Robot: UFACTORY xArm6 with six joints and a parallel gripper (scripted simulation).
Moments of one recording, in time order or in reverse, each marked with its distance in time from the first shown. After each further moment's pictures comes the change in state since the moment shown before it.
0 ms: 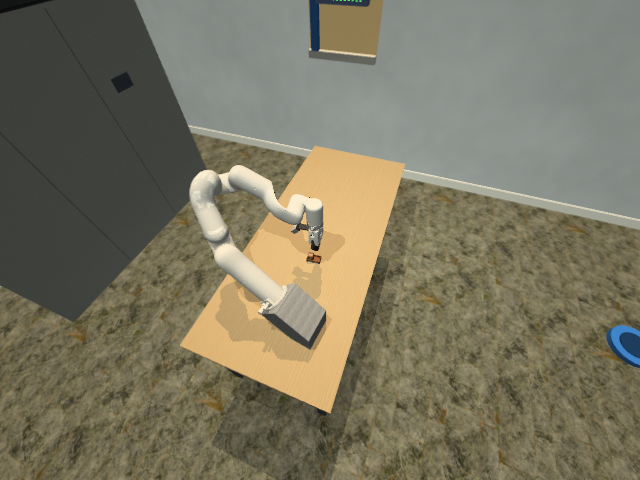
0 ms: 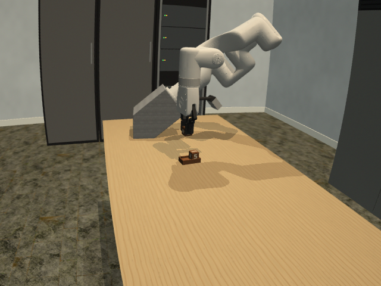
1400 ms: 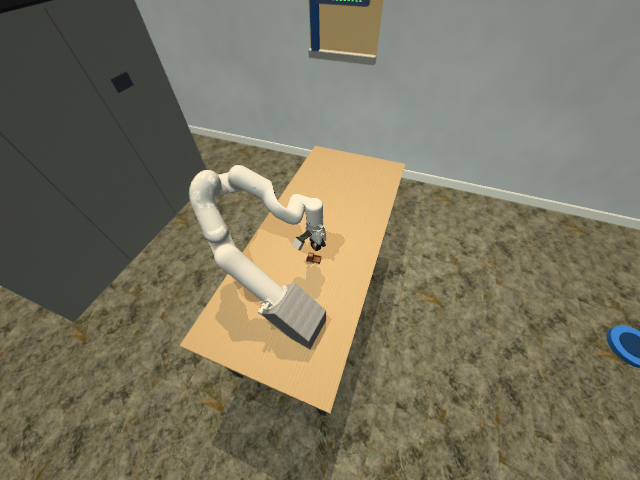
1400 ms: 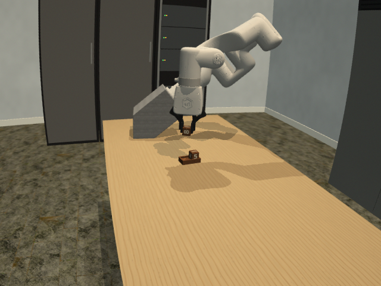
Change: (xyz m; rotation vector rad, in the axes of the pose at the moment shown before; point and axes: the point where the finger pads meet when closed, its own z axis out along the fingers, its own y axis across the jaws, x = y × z) arm 0.000 -0.001 -0.001 0.008 0.001 -1.030
